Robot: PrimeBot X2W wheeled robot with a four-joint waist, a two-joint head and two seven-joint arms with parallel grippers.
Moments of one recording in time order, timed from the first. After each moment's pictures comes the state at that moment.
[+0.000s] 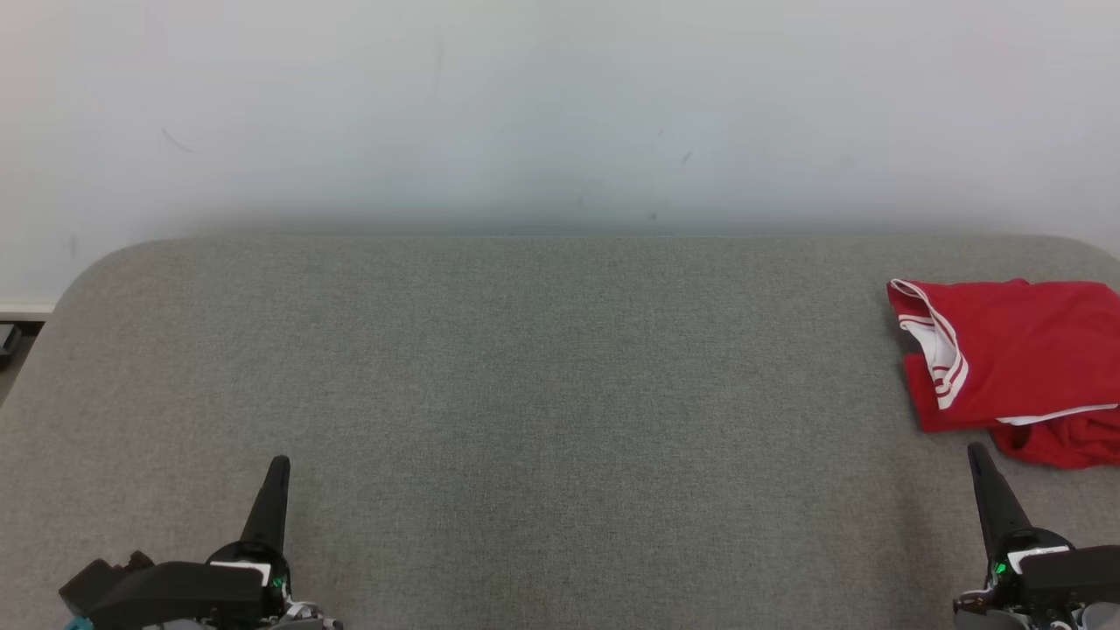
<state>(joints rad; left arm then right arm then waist) -0.14 0.09 -0.13 0.30 -1.42 -0.09 -0.01 -0.01 -0.04 -0.26 0.20 1.37 0.13 0.14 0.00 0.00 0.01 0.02</state>
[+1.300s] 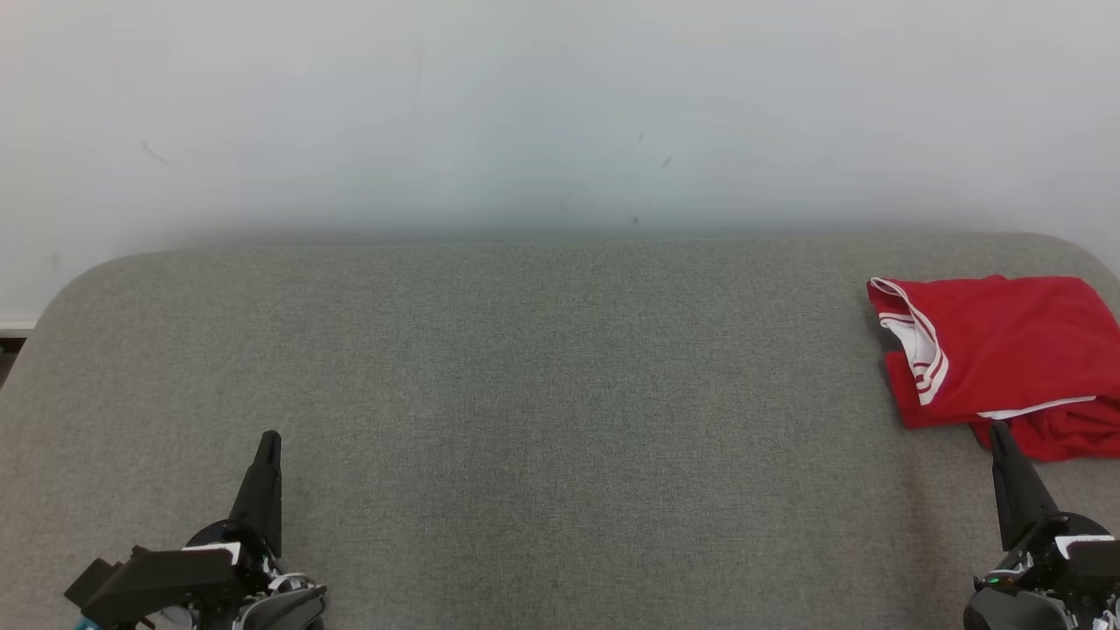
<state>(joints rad) -0.18 0.05 -0.08 0.32 -1.64 -0.13 0.03 -0.03 -0.05 -0.30 0.18 1.61 0.13 0.20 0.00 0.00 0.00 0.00</state>
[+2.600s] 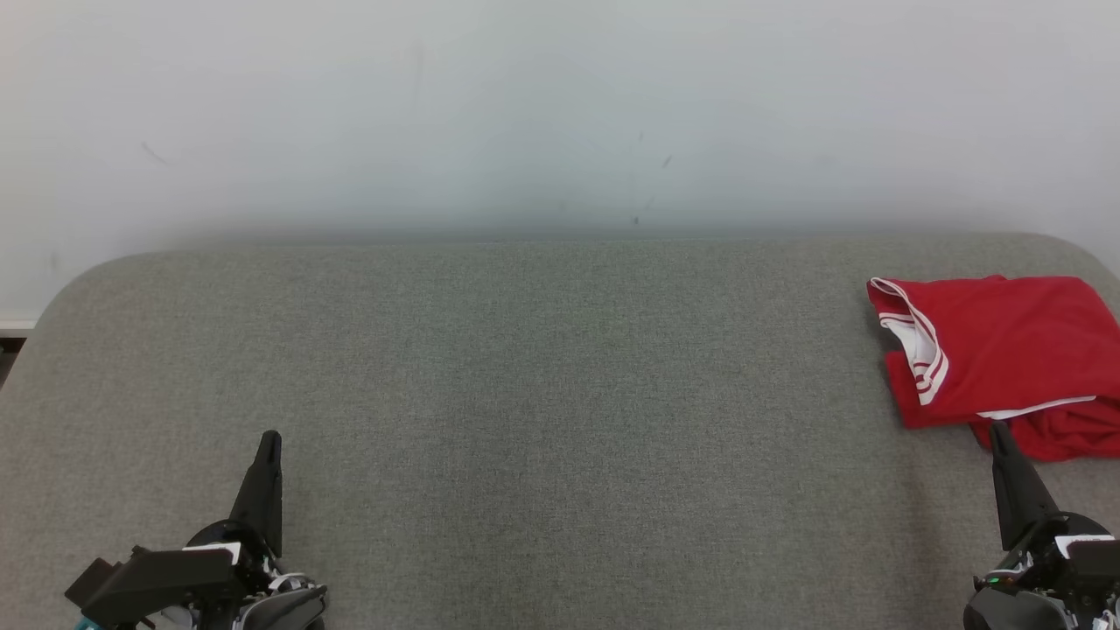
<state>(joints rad) -0.18 0.05 -0.08 0.32 -1.64 -0.13 0.03 -0.03 -0.05 -0.30 0.18 1.61 0.13 0.20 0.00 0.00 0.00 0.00</state>
